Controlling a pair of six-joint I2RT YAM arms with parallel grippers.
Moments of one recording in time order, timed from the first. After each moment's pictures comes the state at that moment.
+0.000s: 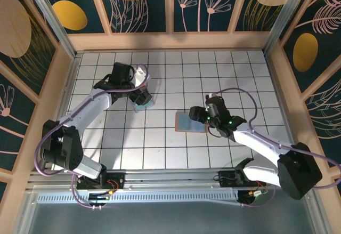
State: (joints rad) left arm -0.36 1.51 1.14 -0.48 0.20 0.38; right arm 0.63 1.16 0.58 -0.15 0.01 0.70
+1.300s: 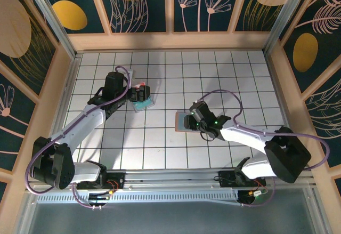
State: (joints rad) left arm -0.36 1.32 0.90 -0.20 0.13 -0.28; right arm 0.80 1.35 0.65 -0.22 0.14 0.70
